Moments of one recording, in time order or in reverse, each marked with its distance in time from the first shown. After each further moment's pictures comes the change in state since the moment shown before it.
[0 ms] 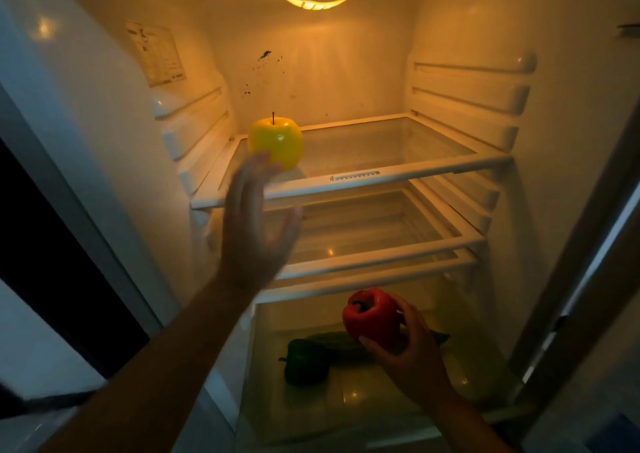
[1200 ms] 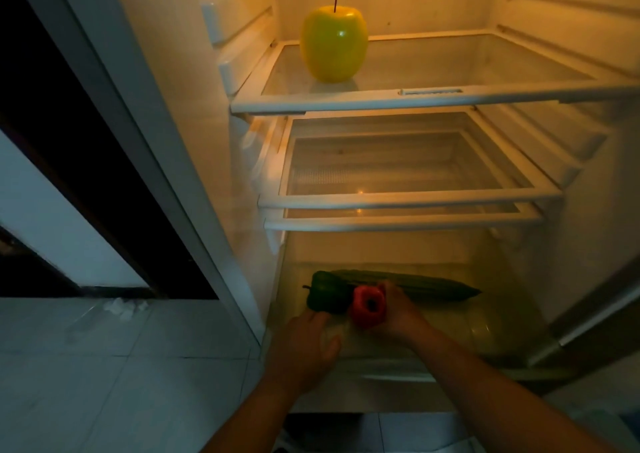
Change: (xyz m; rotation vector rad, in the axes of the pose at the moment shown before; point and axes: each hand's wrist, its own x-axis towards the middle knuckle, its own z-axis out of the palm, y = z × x) left_hand -0.232 0.028 0.002 0.161 -1.014 -0.738; right_hand 0.016 0.063 0.061 -0.432 -0.583 0.185
